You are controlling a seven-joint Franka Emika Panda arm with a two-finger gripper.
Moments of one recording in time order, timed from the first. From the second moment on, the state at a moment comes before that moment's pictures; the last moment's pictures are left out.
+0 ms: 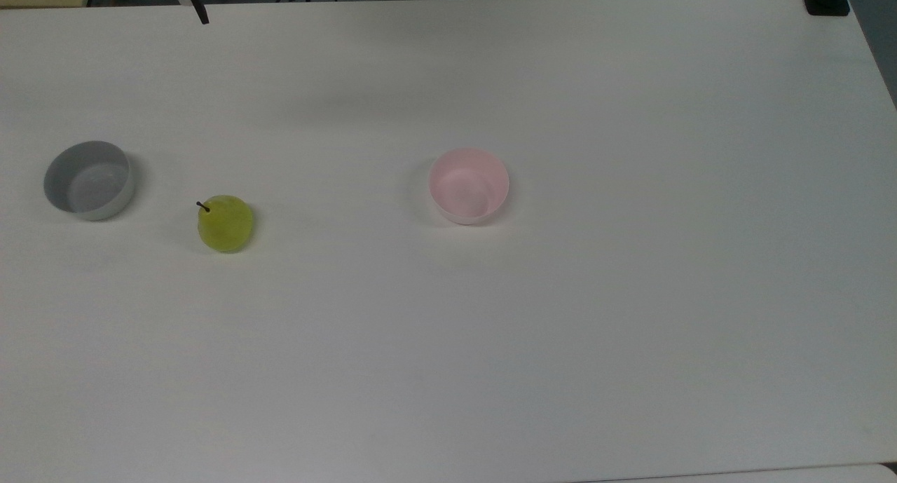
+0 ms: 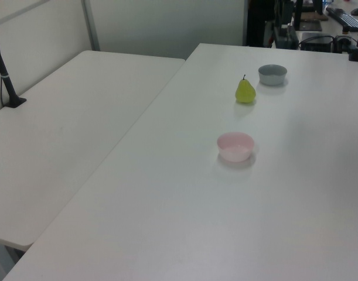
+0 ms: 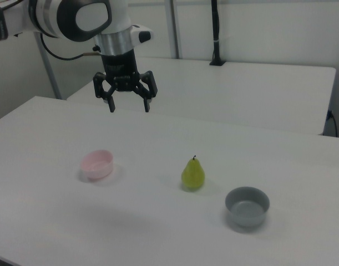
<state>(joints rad) -0.08 0.01 -0.12 -1.61 0.03 1.66 -0.56</state>
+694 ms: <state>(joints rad) -0.09 0.12 -0.15 -1.58 0.02 1.78 -0.46</state>
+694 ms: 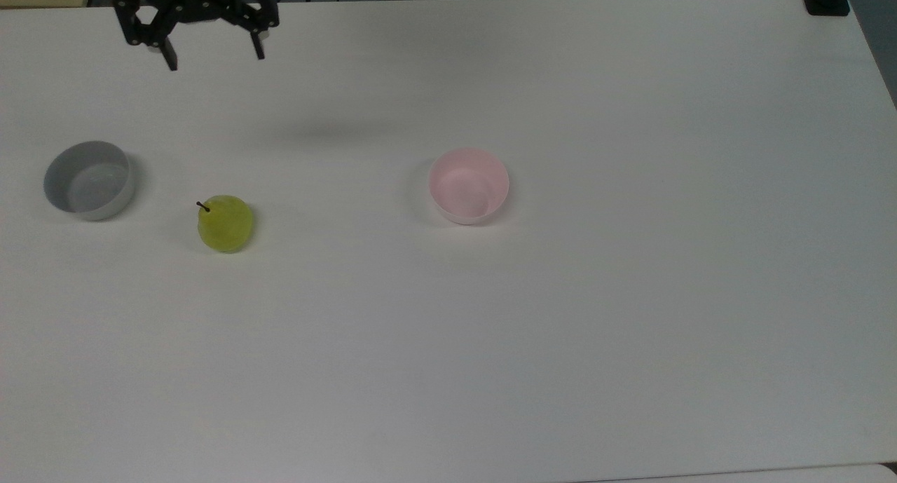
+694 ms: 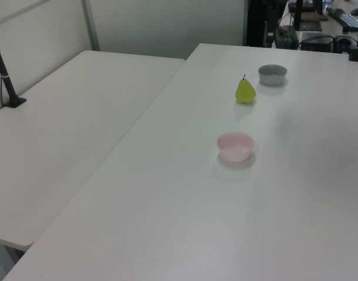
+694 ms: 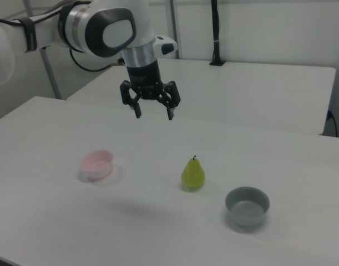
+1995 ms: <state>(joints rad) -0.10 0.42 -0.21 -1.63 0.02 2.21 -0.36</state>
